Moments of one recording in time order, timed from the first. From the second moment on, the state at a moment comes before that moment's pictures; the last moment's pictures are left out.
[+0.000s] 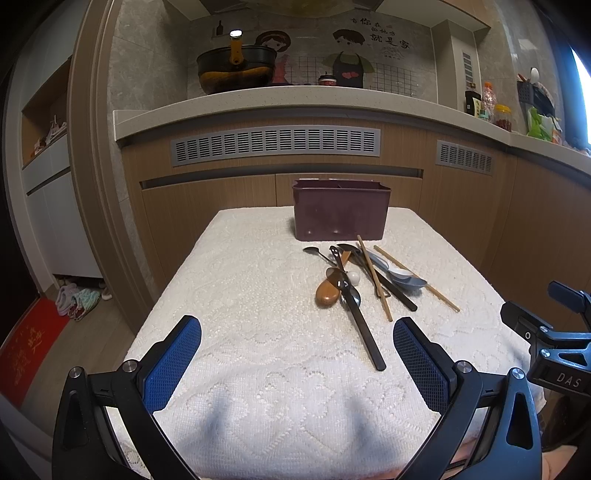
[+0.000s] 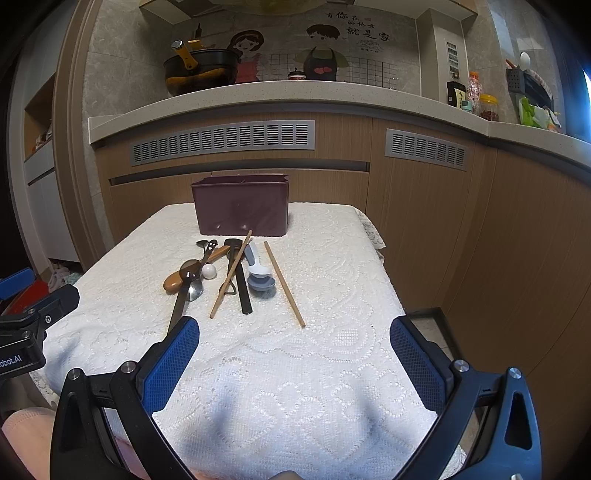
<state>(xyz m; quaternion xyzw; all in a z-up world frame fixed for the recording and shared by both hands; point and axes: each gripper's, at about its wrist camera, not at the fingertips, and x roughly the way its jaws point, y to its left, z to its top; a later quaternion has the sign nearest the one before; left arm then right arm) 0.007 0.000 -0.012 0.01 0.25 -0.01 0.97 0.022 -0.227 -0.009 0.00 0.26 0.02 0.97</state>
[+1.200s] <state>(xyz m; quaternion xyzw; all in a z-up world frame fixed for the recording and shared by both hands) 0.039 0.000 -0.014 0.02 0.29 -0.04 0.96 0.037 -0.227 -0.010 -0.02 0.26 0.01 0.97</state>
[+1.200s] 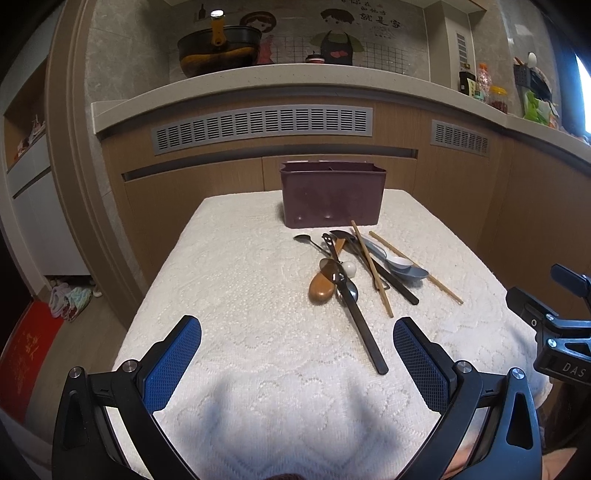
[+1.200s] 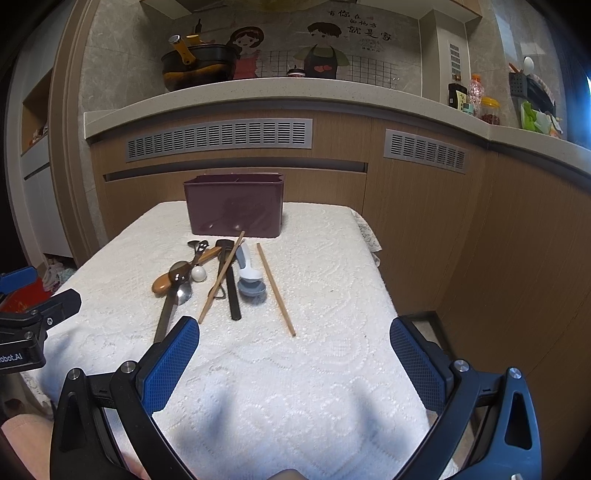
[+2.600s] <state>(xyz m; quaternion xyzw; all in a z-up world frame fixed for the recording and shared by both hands) 0.203 -0.041 -0.065 0.03 0.42 -0.06 0.91 0.161 -0.255 -0.023 -0.02 0.28 0.01 0.96</state>
